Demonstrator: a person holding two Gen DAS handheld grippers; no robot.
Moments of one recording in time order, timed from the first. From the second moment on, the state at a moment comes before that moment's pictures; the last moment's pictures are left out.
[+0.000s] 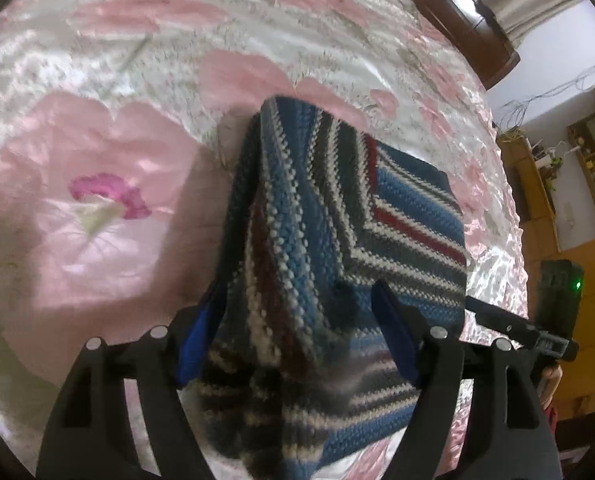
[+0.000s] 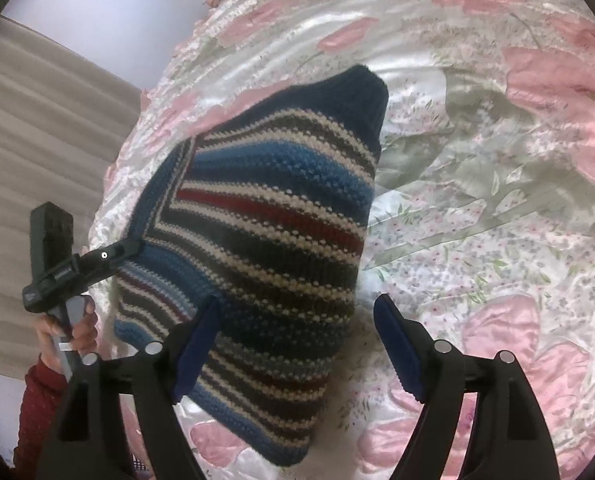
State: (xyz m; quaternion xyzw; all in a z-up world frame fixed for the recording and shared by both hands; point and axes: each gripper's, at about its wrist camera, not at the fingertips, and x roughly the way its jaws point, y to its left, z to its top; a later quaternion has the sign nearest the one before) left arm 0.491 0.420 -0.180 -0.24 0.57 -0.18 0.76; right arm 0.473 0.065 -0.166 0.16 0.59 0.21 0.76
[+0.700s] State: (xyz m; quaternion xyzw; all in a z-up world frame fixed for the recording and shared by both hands) left arm 0.511 0.385 -0.205 -0.20 0.60 -0.19 0.75; right arm 0.486 0.081 -0.223 0.25 0.60 0.25 0.72
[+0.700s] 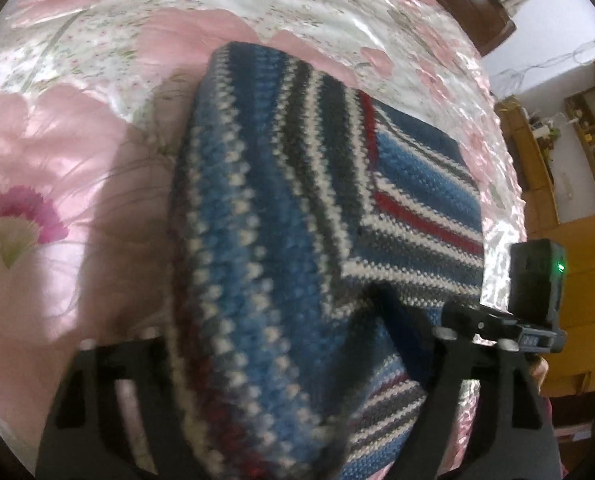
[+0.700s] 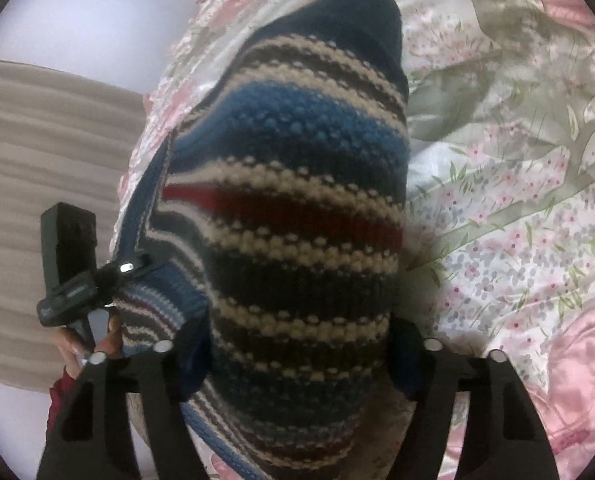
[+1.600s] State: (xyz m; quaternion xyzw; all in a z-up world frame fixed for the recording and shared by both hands) left arm 0.367 0.185 -0.116 -0.23 0.53 -0.31 0.76; right arm 0.340 -0.106 -0.116 0.21 0.56 0.24 0.77
